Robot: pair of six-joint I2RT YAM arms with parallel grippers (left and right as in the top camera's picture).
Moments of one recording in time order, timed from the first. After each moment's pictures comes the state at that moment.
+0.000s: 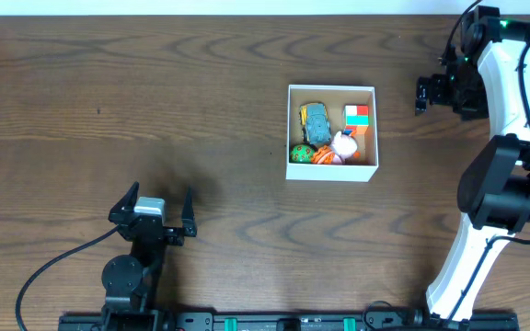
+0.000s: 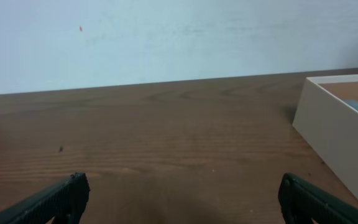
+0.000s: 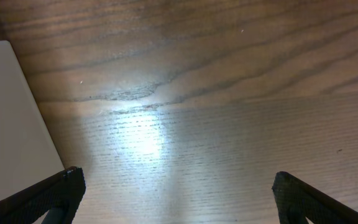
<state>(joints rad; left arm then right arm) -0.07 0.01 0.02 -0.11 0.04 0.03 -0.15 2.24 2.06 -1.39 0.00 0.01</state>
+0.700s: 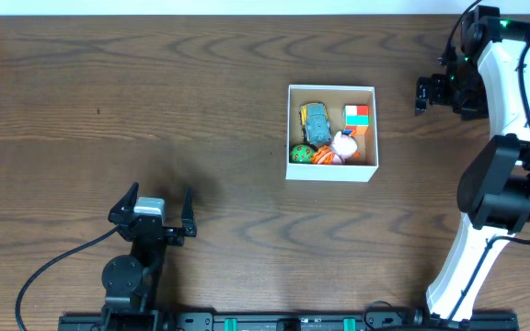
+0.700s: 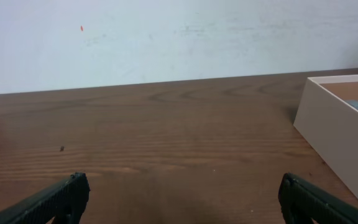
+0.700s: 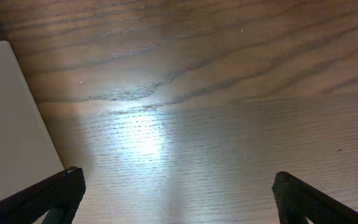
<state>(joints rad) -0.07 0.01 0.02 -0.11 0.04 0.03 -0.15 2.24 2.06 -1.39 0.00 0.01</state>
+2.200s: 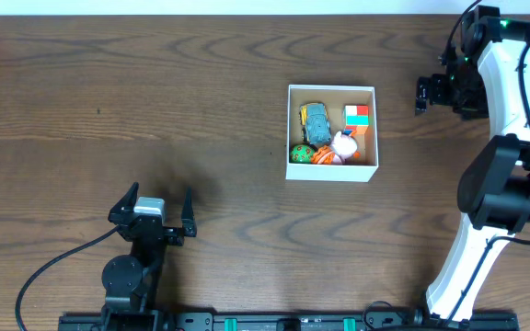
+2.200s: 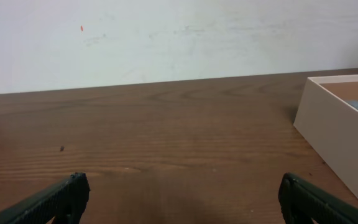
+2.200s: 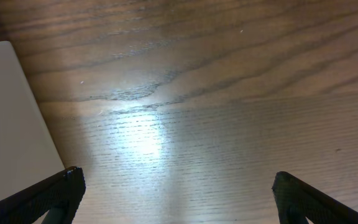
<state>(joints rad) -0.07 0.01 0.02 -0.11 0.04 0.03 -0.15 2.22 2.06 -1.39 0.00 0.01</state>
